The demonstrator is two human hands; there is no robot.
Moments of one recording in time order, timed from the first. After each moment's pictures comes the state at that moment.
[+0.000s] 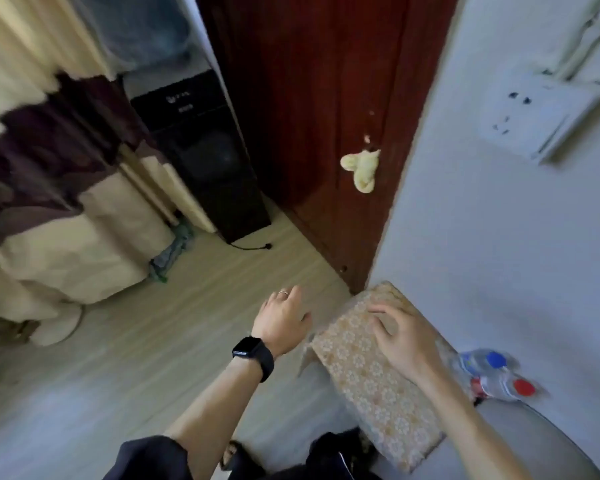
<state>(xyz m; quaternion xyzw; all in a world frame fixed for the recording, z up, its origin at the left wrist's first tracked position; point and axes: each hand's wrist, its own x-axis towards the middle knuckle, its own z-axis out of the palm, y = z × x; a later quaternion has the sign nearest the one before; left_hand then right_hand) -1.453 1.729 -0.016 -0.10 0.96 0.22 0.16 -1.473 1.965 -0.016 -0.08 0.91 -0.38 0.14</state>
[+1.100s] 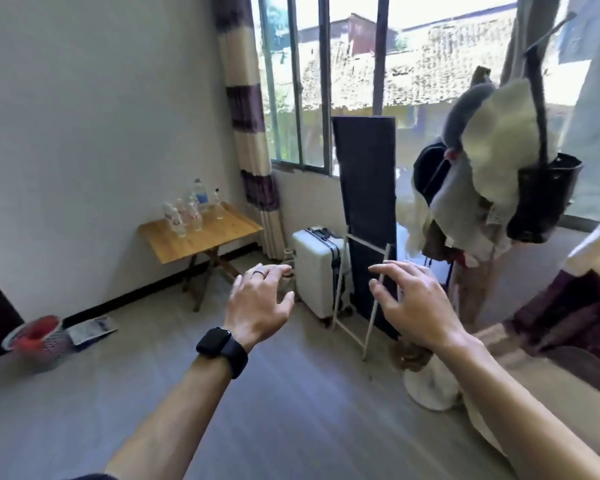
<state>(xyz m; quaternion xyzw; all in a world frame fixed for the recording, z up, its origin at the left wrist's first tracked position) -0.753 1.125 0.245 -0.68 0.68 -0.05 -0.26 -1.019 1.097 0.250 -0.76 0.53 -0.36 0.09</state>
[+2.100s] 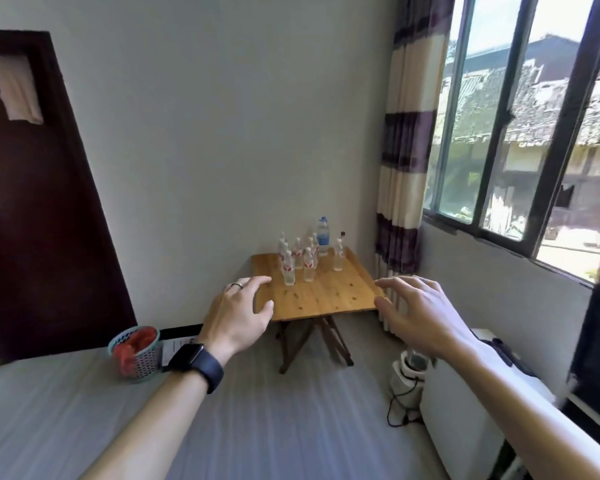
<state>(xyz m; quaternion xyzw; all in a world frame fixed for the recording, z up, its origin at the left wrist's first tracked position) -0.303 0.725 0.281 -0.82 0.47 -0.08 -0.31 -0.554 0.545 0.295 -0.90 0.34 -0.25 0.10</state>
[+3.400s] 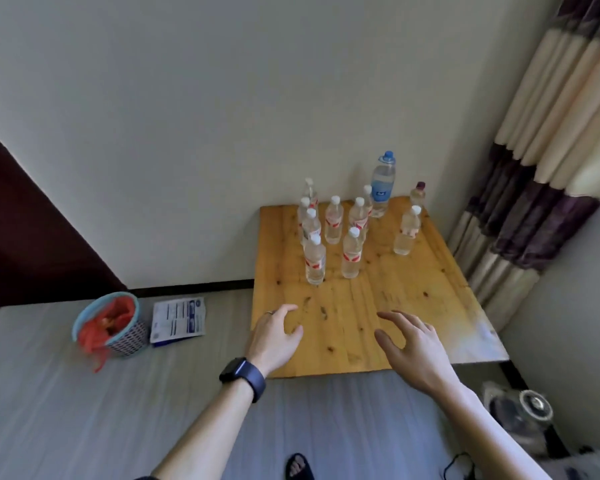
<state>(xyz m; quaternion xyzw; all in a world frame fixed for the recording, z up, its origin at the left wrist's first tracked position) 0.173 0.174 0.057 -0.87 0.31 0.22 -0.30 -0.028 0.002 0.051 -0.87 0.38 -0.09 0.30</state>
